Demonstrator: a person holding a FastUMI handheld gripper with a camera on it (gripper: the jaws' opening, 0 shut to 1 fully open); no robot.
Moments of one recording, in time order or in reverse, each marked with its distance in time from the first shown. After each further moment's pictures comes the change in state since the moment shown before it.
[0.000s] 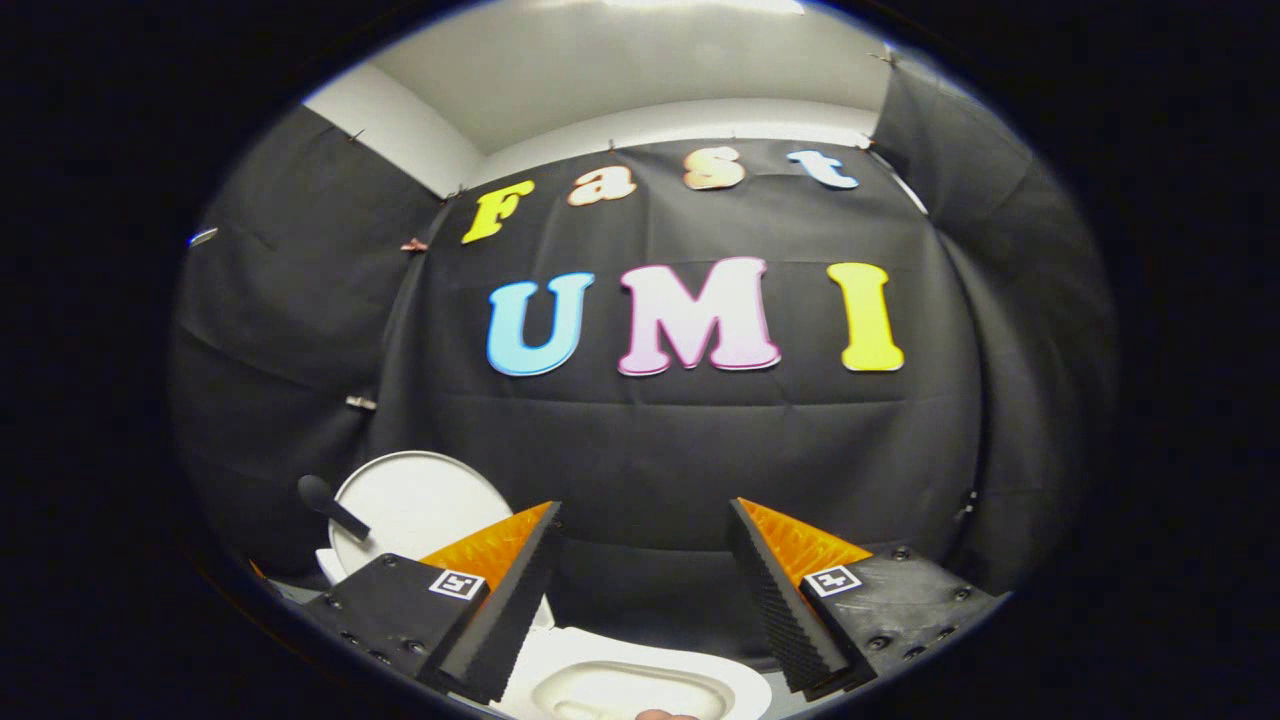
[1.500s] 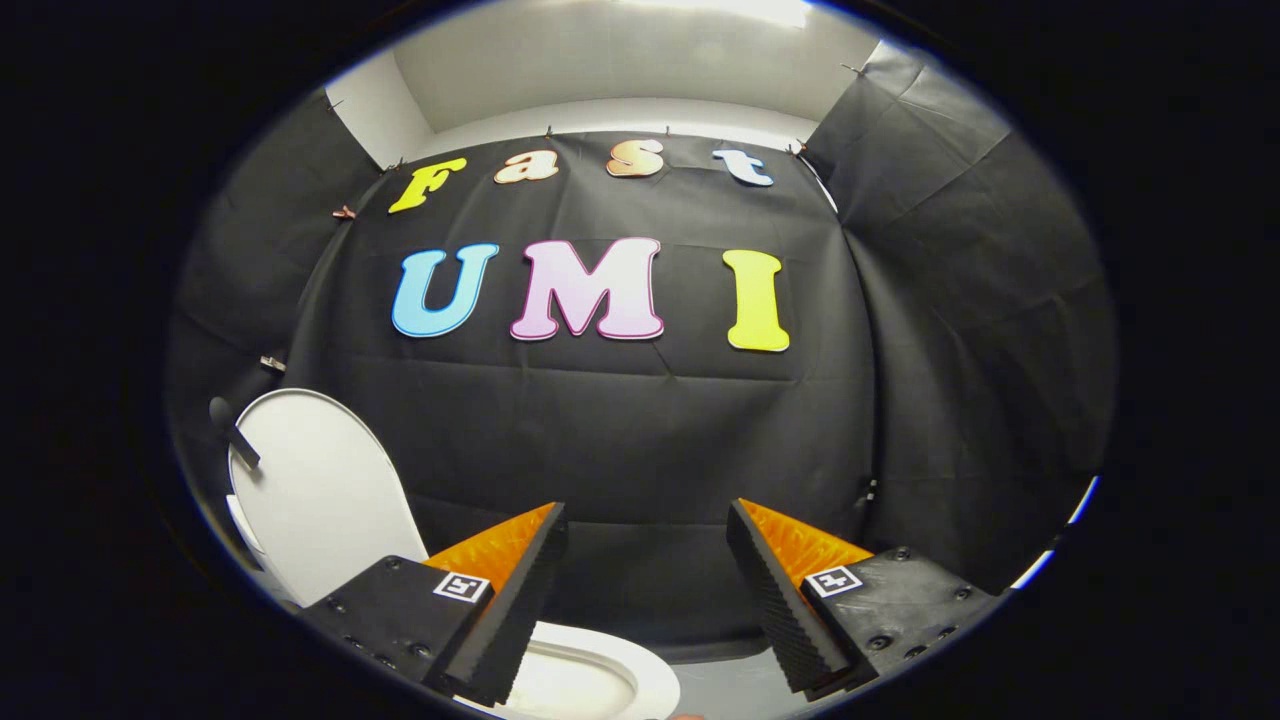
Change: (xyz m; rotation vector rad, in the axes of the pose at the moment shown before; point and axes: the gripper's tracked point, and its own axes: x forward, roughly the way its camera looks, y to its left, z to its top) arm -0.033 -0.092 -0.066 -0.095 0.053 -0.226
